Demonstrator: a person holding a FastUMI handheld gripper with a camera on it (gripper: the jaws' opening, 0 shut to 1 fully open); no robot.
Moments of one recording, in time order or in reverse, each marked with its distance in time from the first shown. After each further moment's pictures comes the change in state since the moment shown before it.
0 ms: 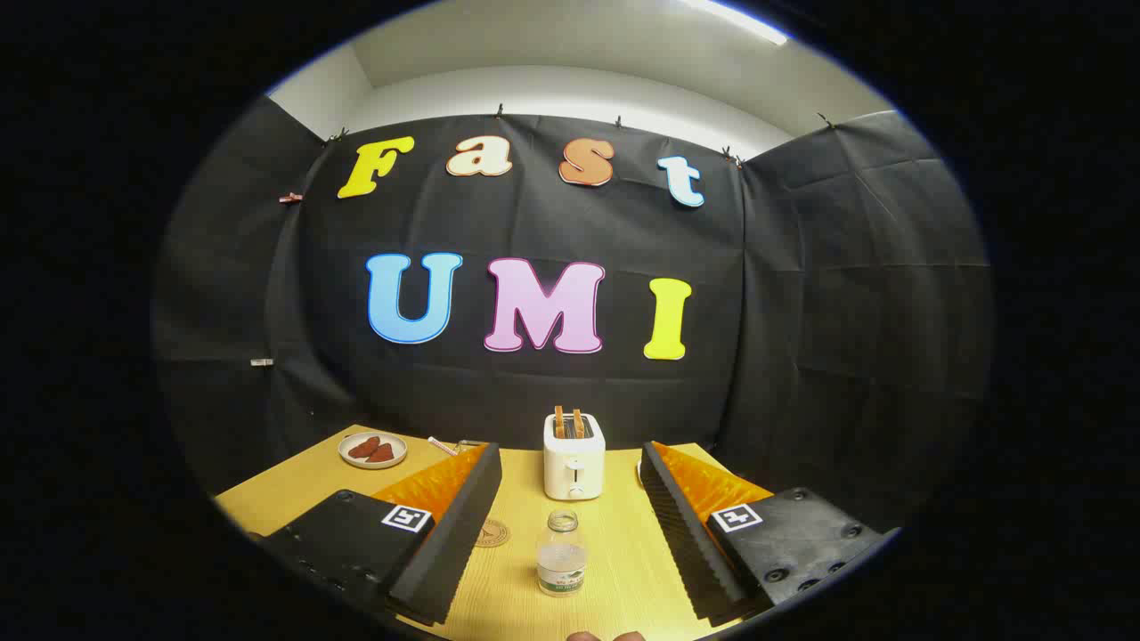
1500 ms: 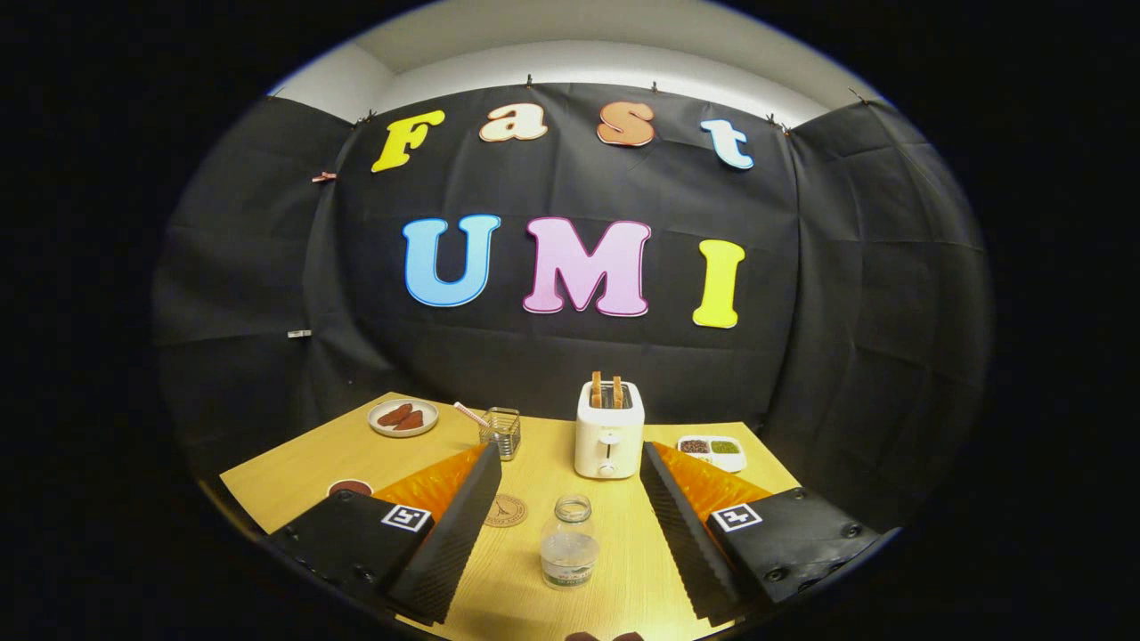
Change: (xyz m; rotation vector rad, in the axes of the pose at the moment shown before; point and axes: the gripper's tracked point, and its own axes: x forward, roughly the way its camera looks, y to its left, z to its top) arm 0.034 0.004 -0.046 -0.002 0.118 0.202
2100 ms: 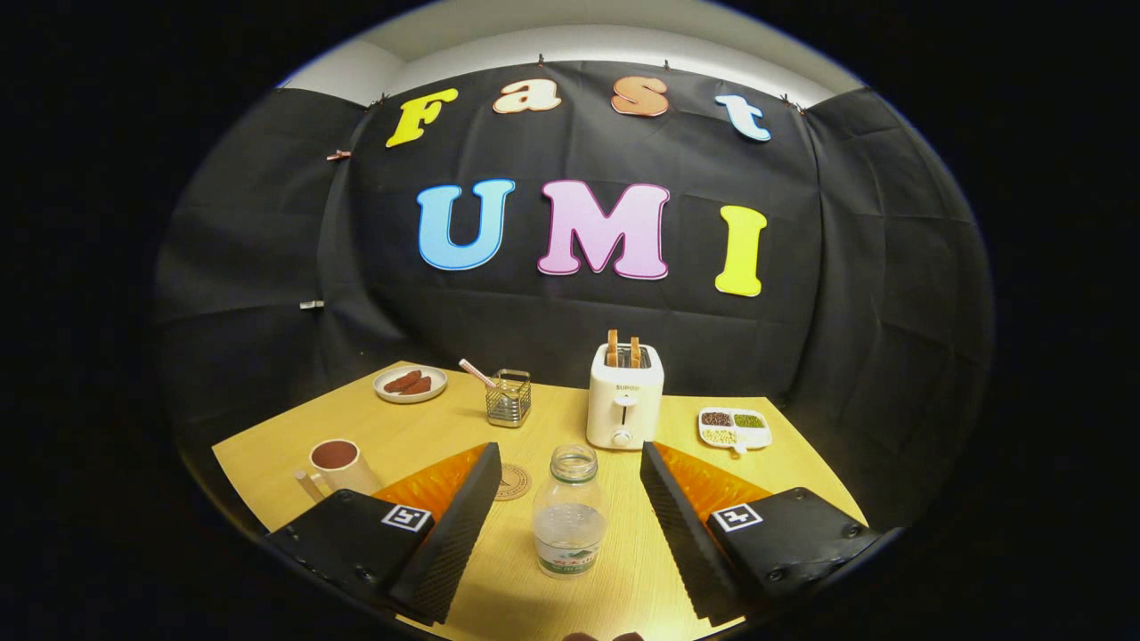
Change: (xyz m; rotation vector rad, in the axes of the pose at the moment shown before) arm 0.029 -0.003 -0.073 -0.025 0.072 0.050
